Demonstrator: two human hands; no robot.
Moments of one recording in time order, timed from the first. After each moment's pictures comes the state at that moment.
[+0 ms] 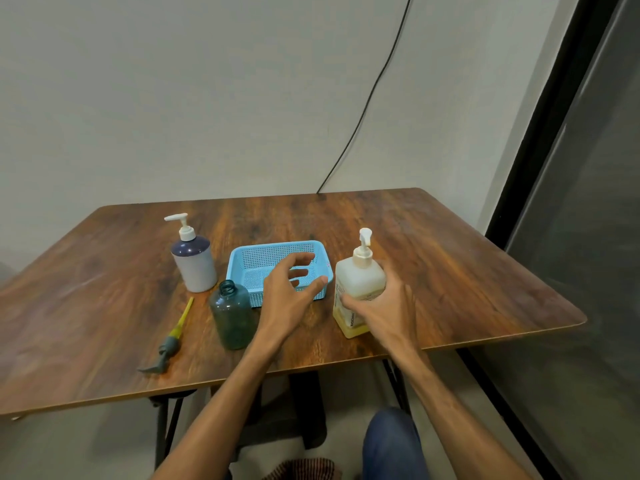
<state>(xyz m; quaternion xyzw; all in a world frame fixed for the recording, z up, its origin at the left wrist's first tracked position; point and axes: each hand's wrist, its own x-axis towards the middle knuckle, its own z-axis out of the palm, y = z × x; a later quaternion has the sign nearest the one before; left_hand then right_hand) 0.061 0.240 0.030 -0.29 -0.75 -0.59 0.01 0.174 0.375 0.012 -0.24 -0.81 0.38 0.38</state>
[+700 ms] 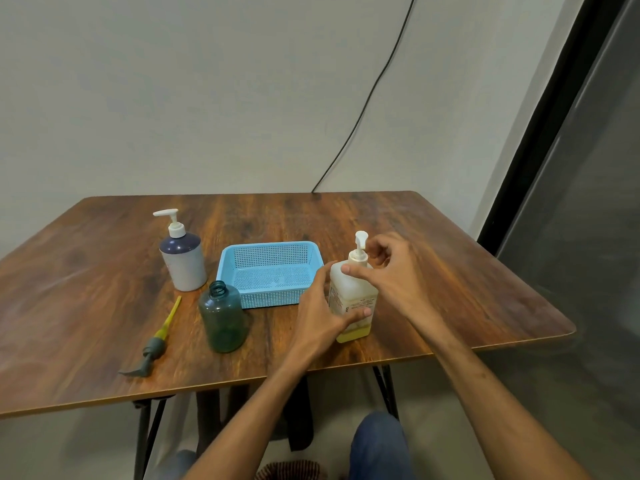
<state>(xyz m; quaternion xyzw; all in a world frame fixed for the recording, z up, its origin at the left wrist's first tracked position) 0.091 0.276 0.005 -0.37 -0.70 -0.61 -0.07 0.163 0.407 0.075 -0.16 -0.85 0.35 0.36</state>
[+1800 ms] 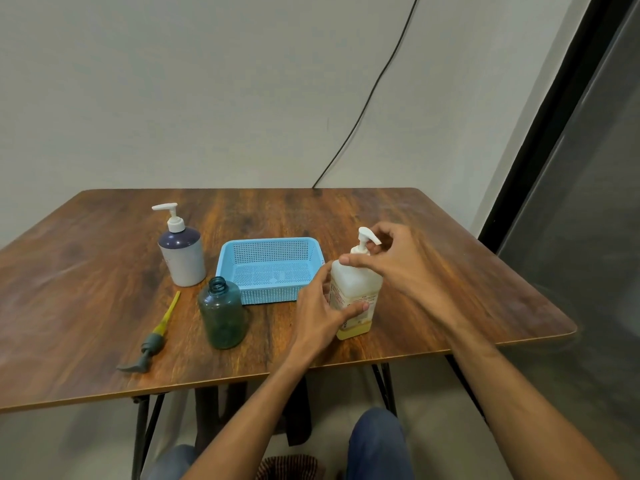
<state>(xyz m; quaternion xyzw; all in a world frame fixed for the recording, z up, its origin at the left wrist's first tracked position) 0.090 0.278 0.003 -0.35 -0.72 -0.60 -0.03 0.160 0.407 0.102 -0.18 -0.86 0.38 0.28</state>
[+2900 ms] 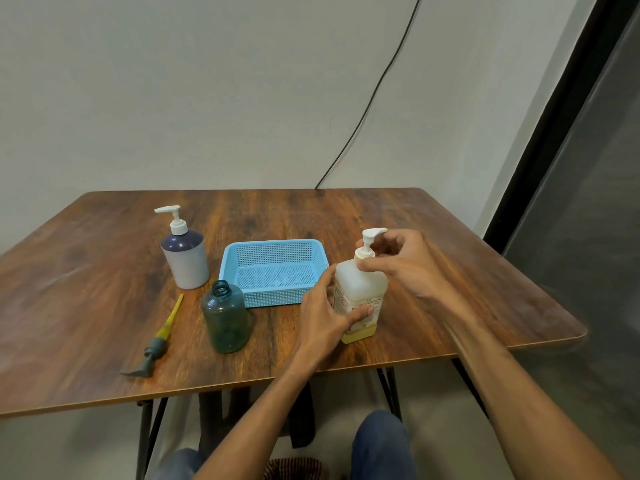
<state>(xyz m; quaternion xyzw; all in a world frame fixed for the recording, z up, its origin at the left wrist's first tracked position) 0.089 0.278 0.000 -0.35 -0.72 -0.60 -0.03 0.163 0.413 0.098 -0.15 -0.80 0.52 0.25</state>
